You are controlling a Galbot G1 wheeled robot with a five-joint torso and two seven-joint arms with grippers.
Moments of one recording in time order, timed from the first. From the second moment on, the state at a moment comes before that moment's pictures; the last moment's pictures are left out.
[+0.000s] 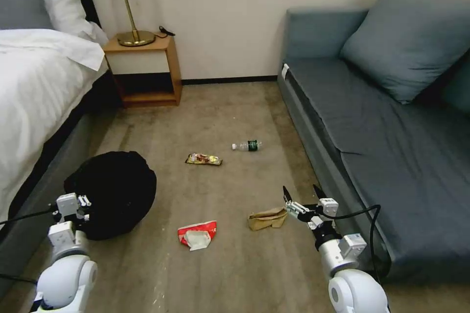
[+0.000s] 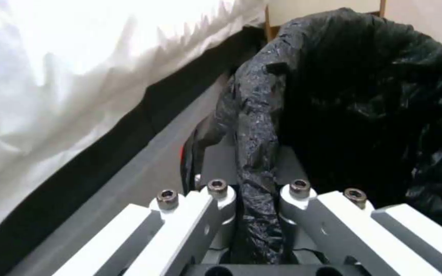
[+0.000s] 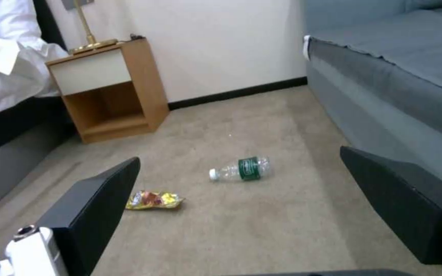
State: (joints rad) left arm 1.46 -1.24 -0.82 -1.79 -0.25 0.04 -0.28; right arm -1.54 1.49 0.52 1.96 0.21 -0.01 -0.15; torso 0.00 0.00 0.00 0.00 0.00
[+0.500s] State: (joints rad) left arm 1.45 -1.23 -0.81 -1.78 -0.25 0.05 -0.28; right arm -1.51 1.45 0.48 1.93 0.24 0.00 -0.20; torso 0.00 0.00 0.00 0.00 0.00
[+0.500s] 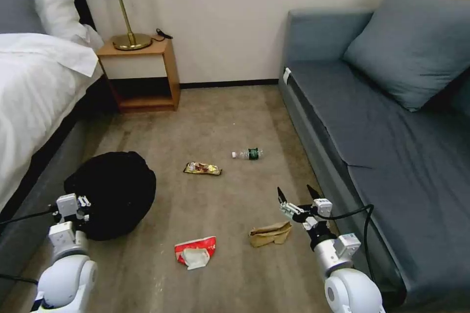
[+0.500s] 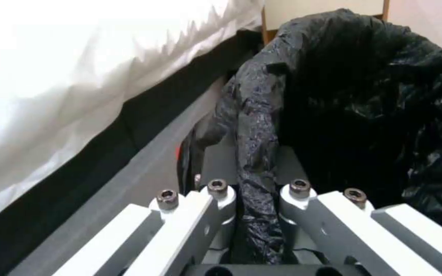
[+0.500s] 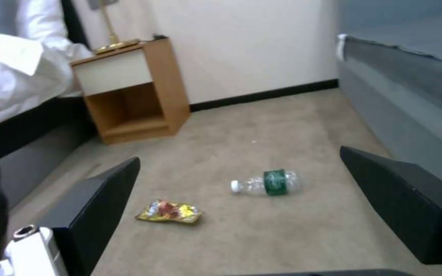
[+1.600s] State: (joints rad) left arm 1.50 -1.24 -0.84 -1.86 -0.25 0.01 -0.24; right arm -0.62 1.14 -0.33 1.29 0.53 -0.15 -0.29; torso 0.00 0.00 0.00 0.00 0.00
